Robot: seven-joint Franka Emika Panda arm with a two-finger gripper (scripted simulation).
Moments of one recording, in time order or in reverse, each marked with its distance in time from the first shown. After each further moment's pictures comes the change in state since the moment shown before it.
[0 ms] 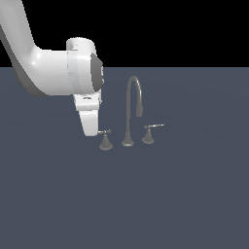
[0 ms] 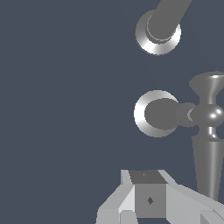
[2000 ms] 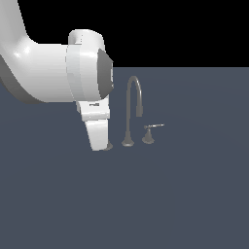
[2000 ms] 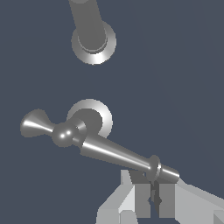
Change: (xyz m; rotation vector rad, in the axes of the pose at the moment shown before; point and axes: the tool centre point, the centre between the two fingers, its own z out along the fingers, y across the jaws) arm 0.013 0.076 -0.003 0.007 -0.016 -0.059
